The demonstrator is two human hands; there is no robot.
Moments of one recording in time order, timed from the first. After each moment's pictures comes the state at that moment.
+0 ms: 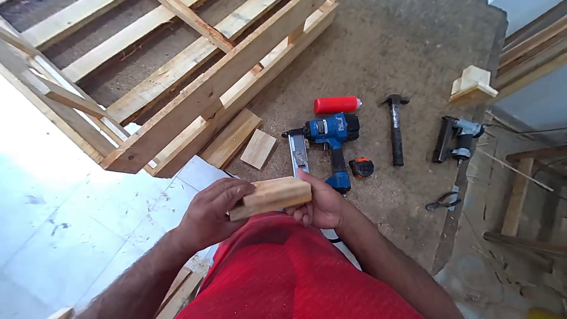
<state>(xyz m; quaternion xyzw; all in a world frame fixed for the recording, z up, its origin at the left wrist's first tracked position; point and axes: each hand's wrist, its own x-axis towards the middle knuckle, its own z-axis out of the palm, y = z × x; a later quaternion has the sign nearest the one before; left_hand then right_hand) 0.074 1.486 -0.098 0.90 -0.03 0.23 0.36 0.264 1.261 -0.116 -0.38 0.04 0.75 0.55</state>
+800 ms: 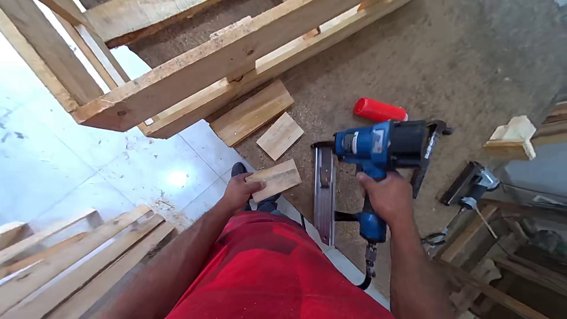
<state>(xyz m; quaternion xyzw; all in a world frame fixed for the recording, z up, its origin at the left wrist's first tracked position) 0.094 1.469 -0.291 0.35 0.49 0.00 0.80 0.376 1.260 -0.132 -0.95 -0.10 0.26 0.11</state>
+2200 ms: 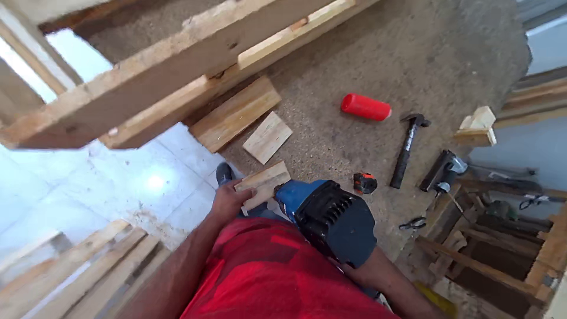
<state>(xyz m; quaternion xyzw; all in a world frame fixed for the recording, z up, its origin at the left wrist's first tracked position) 0.090 1.470 -0.297 0.44 0.48 -0.05 0.76 0.265 1.258 -0.052 -0.84 -0.24 0.46 0.19</state>
